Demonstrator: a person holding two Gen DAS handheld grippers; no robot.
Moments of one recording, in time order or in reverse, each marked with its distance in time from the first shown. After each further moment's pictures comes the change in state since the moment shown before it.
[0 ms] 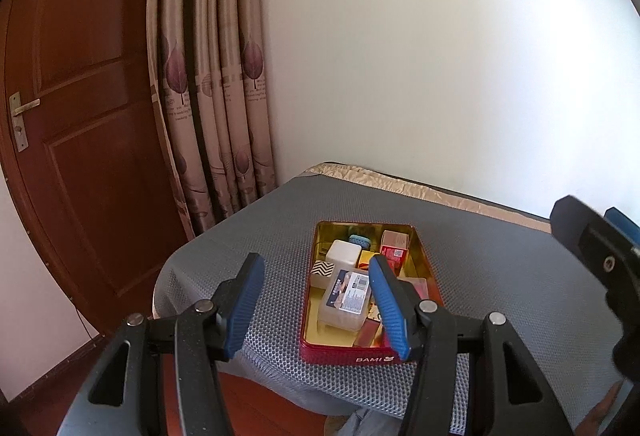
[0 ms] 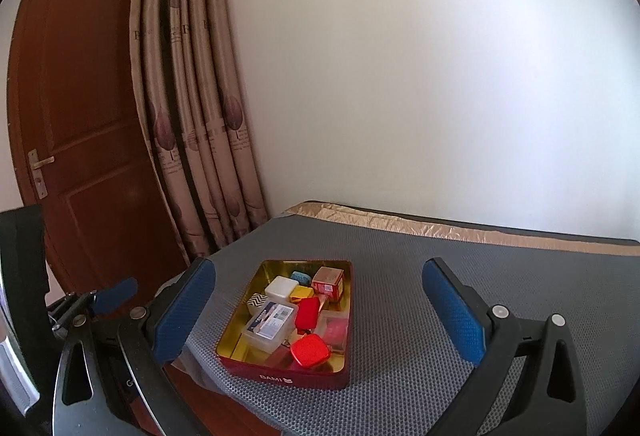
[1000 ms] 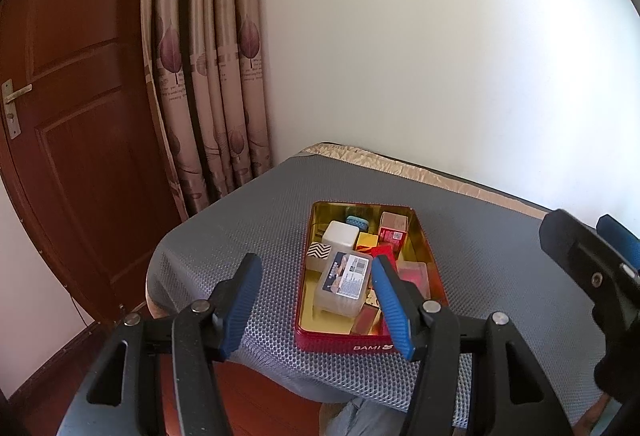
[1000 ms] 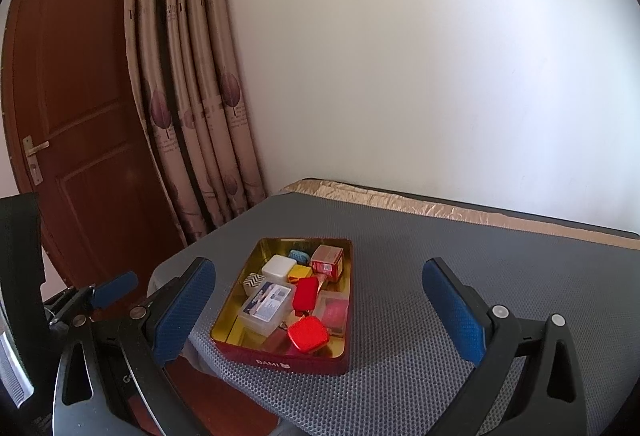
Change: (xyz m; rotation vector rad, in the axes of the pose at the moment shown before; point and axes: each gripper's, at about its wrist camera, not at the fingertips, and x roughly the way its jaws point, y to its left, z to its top) left arm 0.017 -0.001 -0.007 -0.007 0.070 -0.014; right arm 0.015 0.000 -0.008 -0.002 0.084 -0.004
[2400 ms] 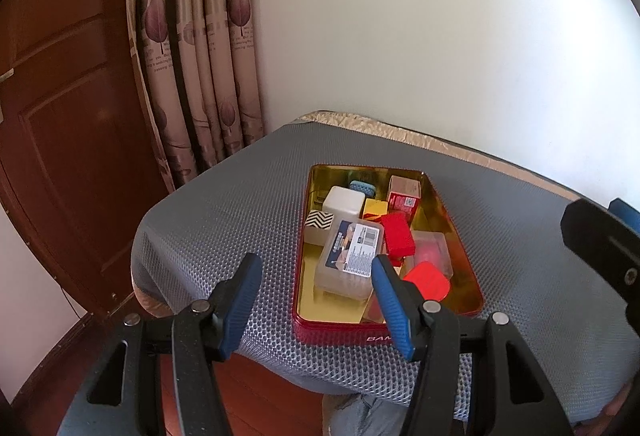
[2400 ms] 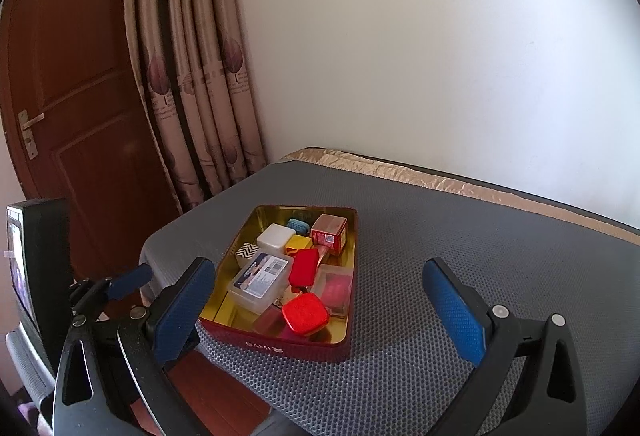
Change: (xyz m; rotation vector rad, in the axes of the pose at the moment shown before) left arm 0.056 0.005 -0.027 0.019 0.087 -0.016; right arm 0.037 0.000 -0.019 -0.037 0.098 0.011
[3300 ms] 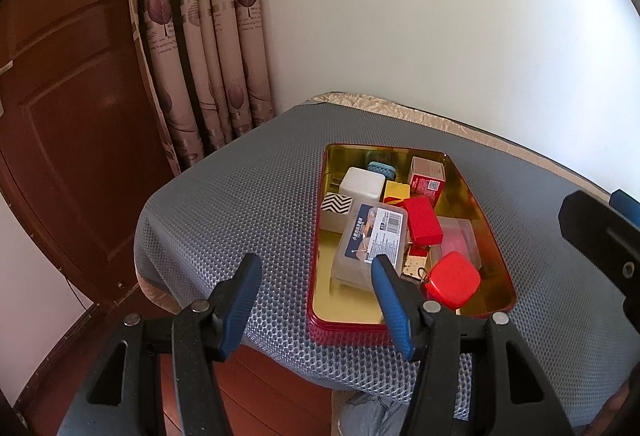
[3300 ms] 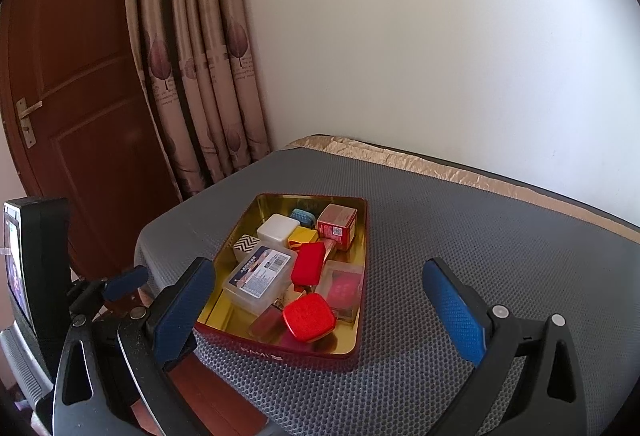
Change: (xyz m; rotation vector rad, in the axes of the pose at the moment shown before) left arm 0.029 0.006 -0.006 -0.006 0.053 0.039; right arm 0.034 0.001 -0.005 -0.020 0.036 0.026
